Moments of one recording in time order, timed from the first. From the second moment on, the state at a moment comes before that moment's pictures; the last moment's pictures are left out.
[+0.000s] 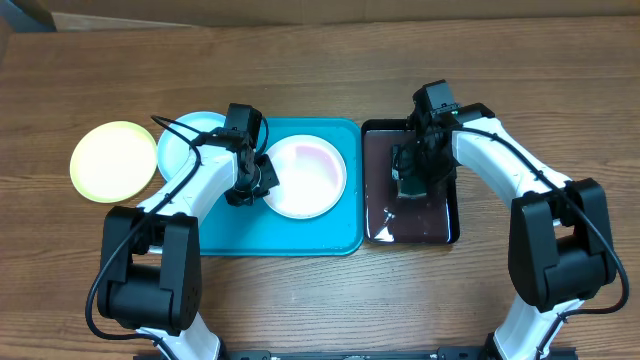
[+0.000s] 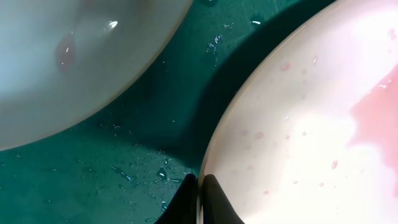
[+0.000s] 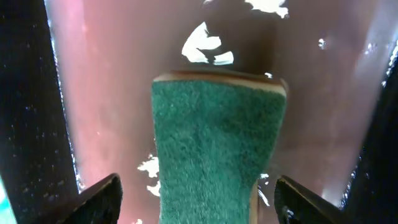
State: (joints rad) left arm -0.18 1.84 1.15 -0.73 0.05 -0.58; right arm 0.27 1.94 1.35 -0.85 -0.14 0.25
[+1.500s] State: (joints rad) left arm -0.18 1.84 1.11 -0.72 0.08 -0.58; right arm -0.11 1.94 1.55 -0.95 -0.14 0.25
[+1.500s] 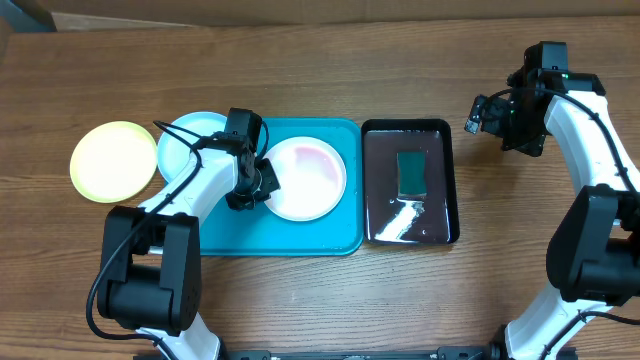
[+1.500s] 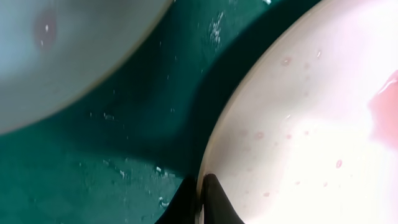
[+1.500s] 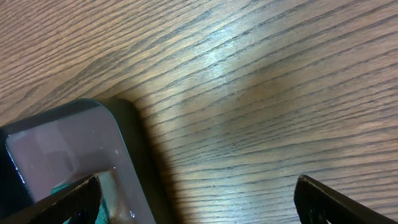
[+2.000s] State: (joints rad) left arm -0.18 1.67 1.18 -0.83 -0.01 -0.53; right arm -0.11 1.94 1.55 -0.95 -0.14 0.25
